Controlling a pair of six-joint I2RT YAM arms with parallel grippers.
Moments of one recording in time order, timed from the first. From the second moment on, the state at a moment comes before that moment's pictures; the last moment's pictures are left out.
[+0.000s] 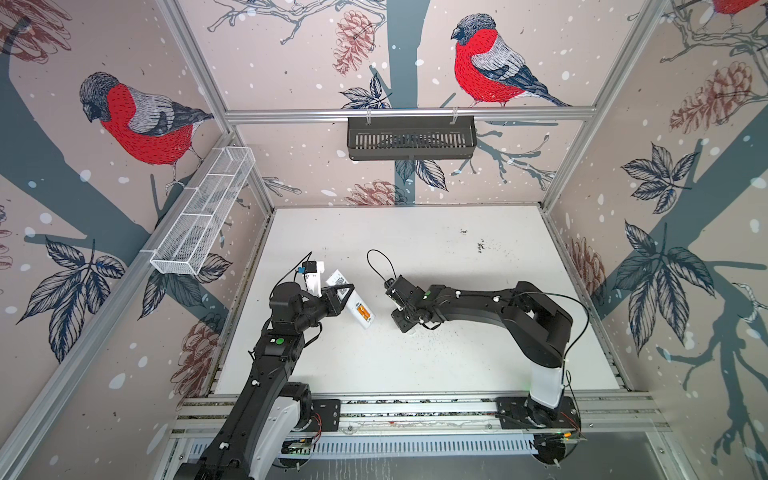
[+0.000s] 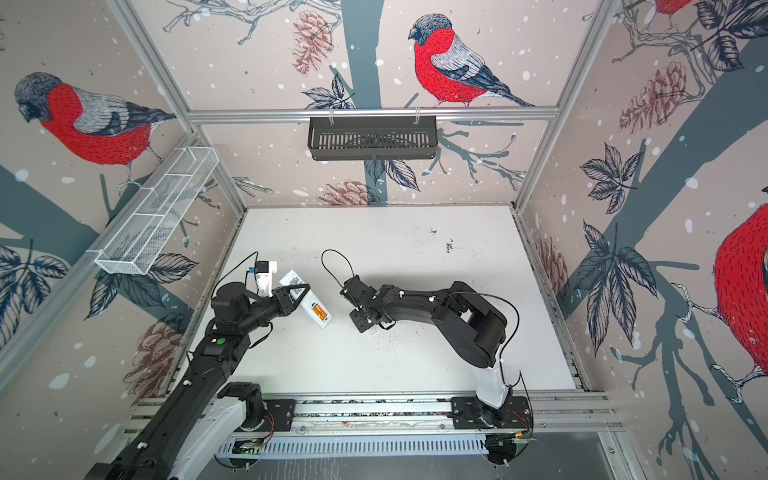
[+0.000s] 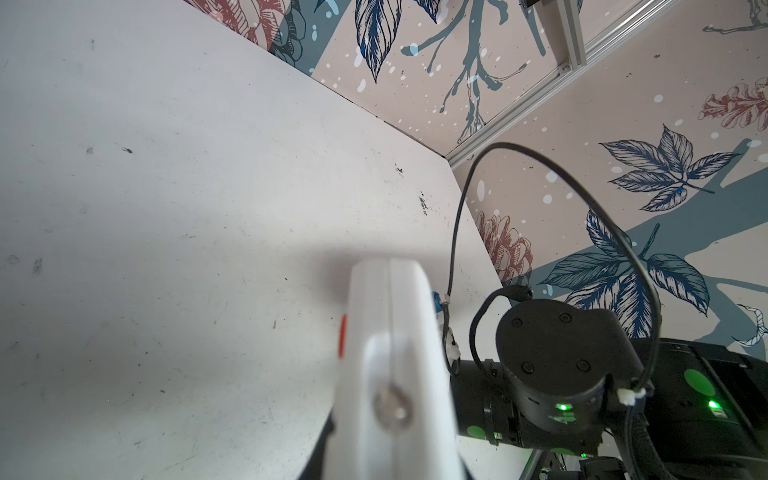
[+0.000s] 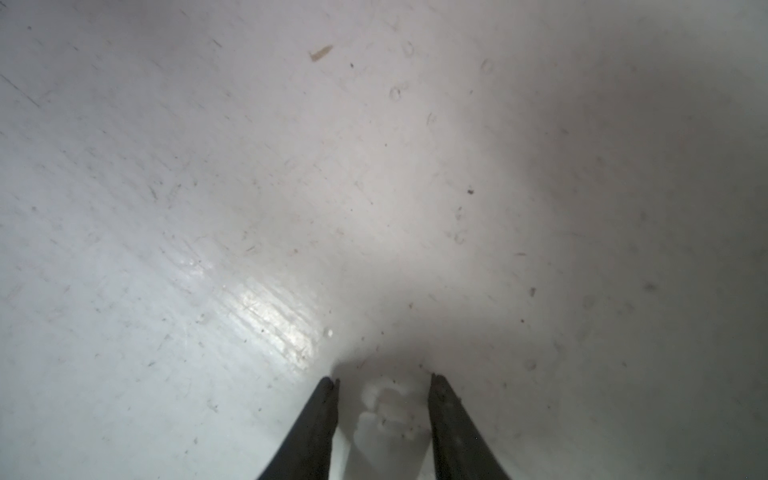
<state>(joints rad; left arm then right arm) -0.08 0.76 0.40 0.00 0.65 -0.58 1.00 1.93 1.20 -0.42 0.08 0.29</state>
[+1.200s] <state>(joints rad) -0.08 0.89 0.32 0.28 0.89 -0.77 1.11 1.47 1.04 -0.11 0.13 0.22</state>
